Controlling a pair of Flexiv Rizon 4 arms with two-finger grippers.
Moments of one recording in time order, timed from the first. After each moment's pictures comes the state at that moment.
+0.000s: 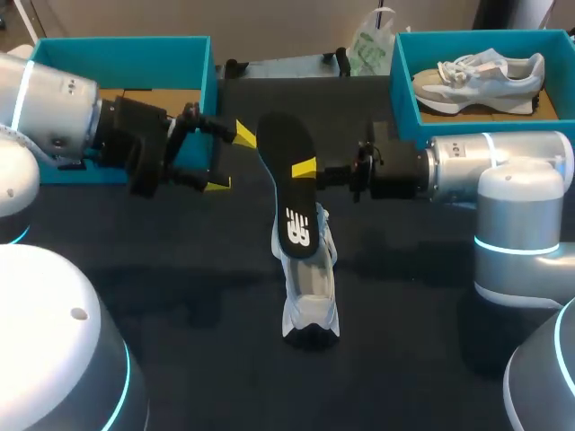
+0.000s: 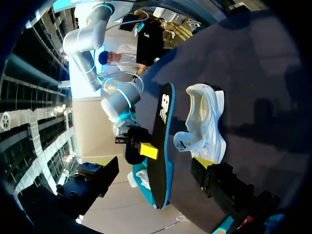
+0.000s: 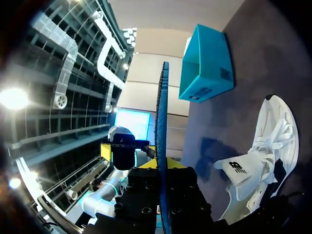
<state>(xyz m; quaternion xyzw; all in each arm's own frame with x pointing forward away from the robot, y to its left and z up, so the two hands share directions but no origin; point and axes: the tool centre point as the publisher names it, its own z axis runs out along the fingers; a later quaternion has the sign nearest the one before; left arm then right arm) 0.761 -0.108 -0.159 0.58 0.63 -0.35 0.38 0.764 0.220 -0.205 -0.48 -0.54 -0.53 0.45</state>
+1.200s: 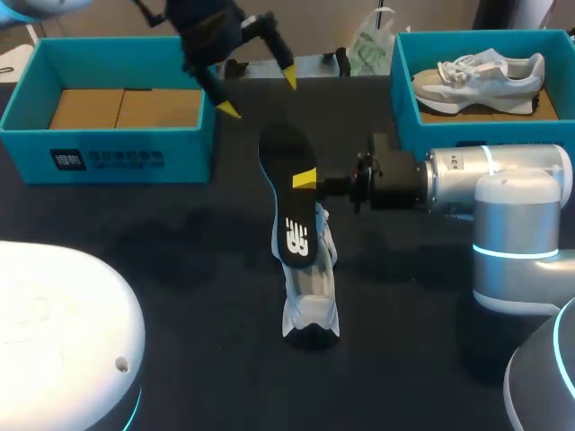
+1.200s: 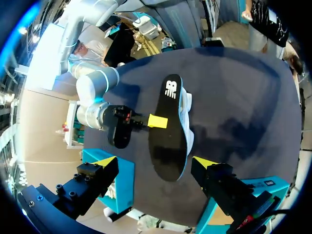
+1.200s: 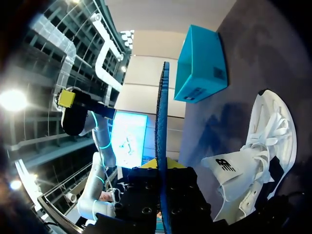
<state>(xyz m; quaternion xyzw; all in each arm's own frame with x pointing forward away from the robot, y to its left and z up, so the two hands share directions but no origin) 0.837 -0.149 -0.112 0.66 0.71 -0.21 0.12 0.761 0.220 -0.223 -0.49 -0.53 -0.53 0.44</state>
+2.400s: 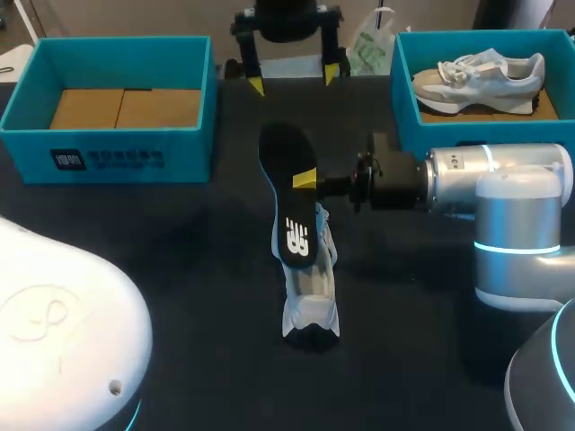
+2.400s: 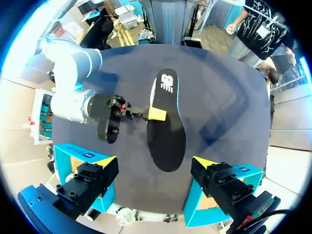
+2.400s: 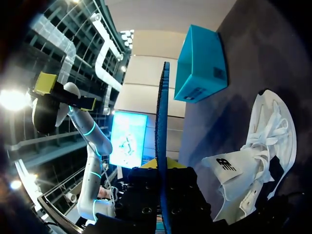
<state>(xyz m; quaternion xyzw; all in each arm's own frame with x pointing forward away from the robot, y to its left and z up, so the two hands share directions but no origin) 0.845 -0.180 -0.096 0.67 0.74 -0.07 0.02 0.761 0.219 -0.222 -0.49 -0.53 -0.53 0.44</state>
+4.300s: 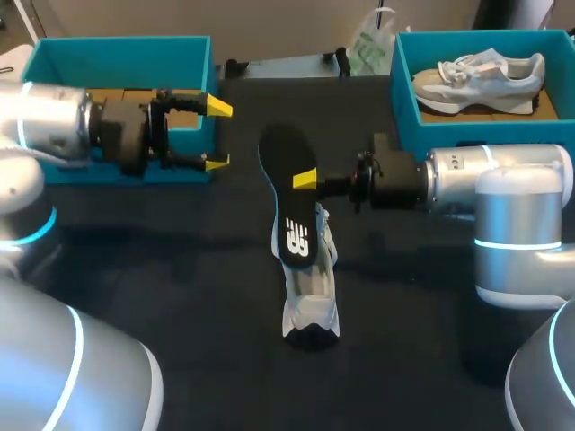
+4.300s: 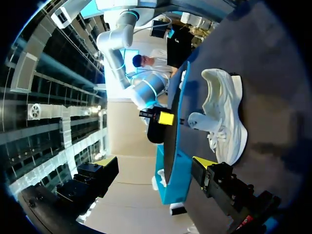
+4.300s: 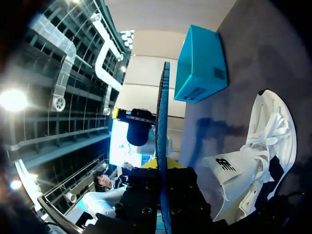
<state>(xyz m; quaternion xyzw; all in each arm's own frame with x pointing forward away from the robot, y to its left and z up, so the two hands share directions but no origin) 0.830 -0.092 -0.180 0.50 0.55 -0.49 0.45 0.761 0.219 -0.222 -0.49 -0.53 -0.53 0.44</state>
